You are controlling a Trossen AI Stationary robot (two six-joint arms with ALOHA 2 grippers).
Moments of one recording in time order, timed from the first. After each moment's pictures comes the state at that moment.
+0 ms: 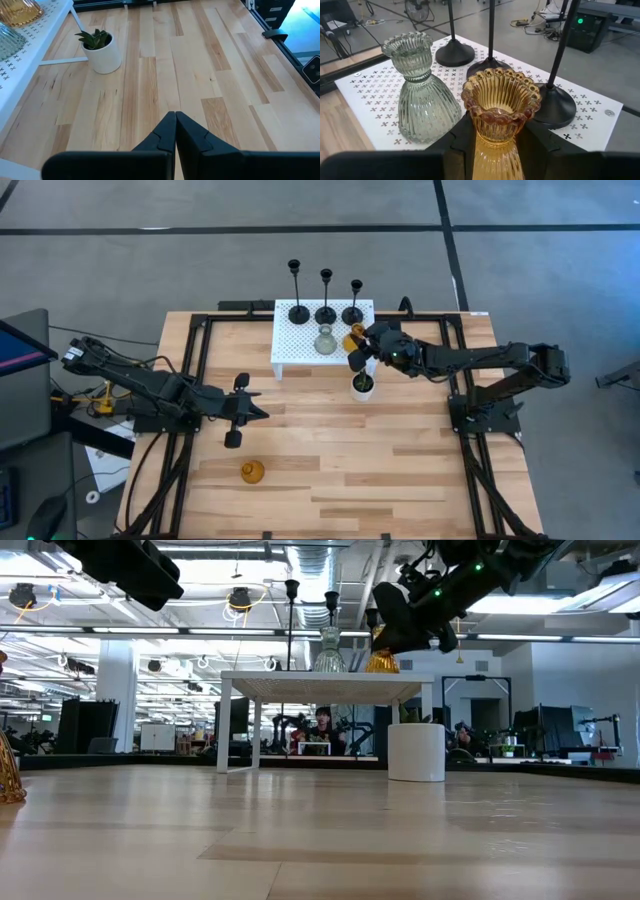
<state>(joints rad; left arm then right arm) -0.37 0.67 0.61 -0.31 -0.28 -0.03 -0.20 1.35 0.81 0.13 0.55 0.26</state>
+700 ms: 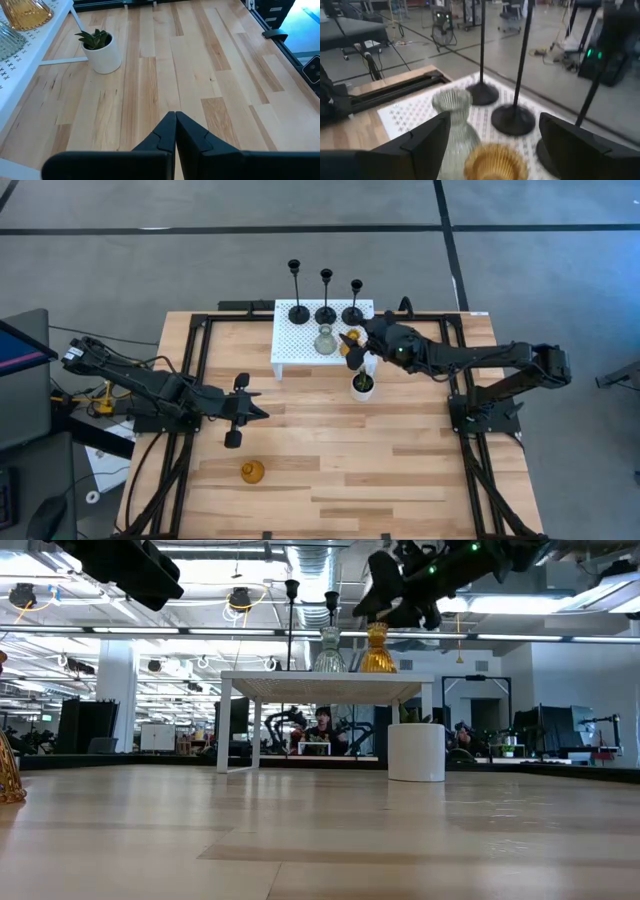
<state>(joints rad) -0.37 0.67 0.61 -0.31 -0.28 -0.03 -0.20 1.34 0.86 0.24 0.47 0.12</state>
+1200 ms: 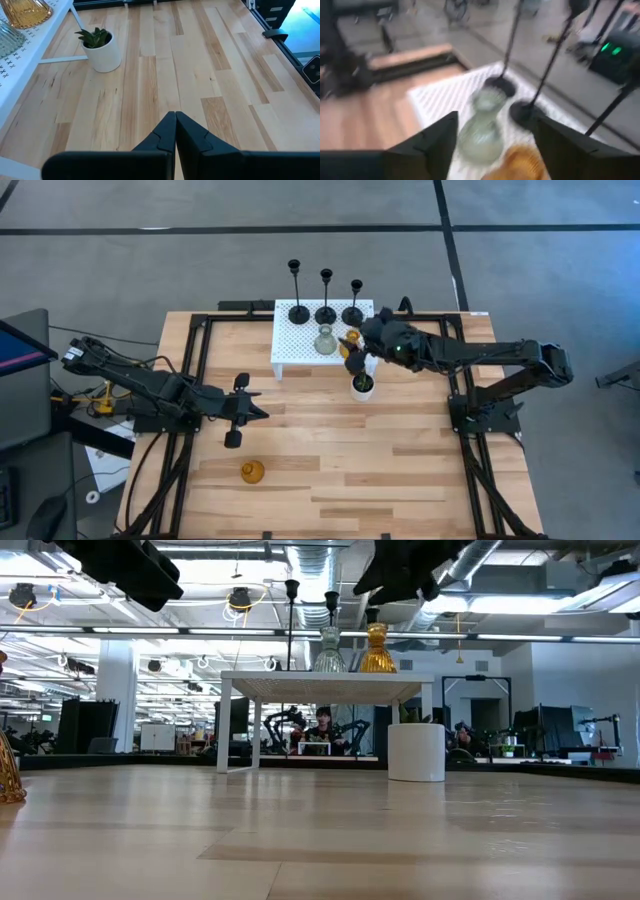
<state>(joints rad) -0.37 0.67 0.61 -0.31 -0.28 -0.04 -0.12 1.33 1.08 -0.13 0.47 0.10</state>
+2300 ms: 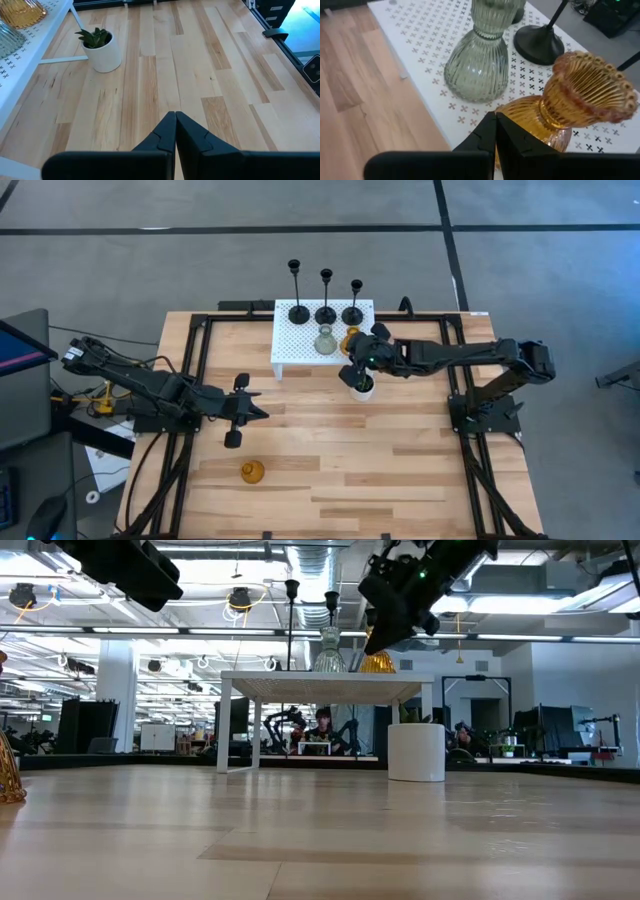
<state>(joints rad) -0.37 0.67 0.61 -0.31 -0.28 -0.04 -0.11 1.48 1.11 -0.35 0.50 0.20</state>
